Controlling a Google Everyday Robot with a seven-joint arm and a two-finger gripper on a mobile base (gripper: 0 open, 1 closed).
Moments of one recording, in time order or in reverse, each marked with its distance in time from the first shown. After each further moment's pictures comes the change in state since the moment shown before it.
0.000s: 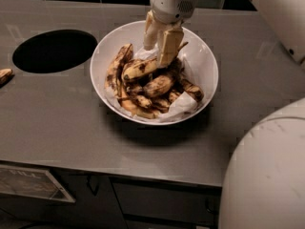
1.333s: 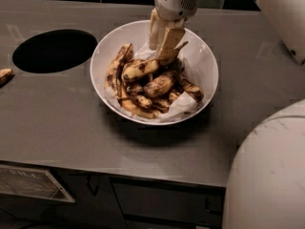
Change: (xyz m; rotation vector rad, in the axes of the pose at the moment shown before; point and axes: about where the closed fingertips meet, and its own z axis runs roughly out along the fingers) arm 0.007 -0.005 -0.005 0.027 0.003 0.024
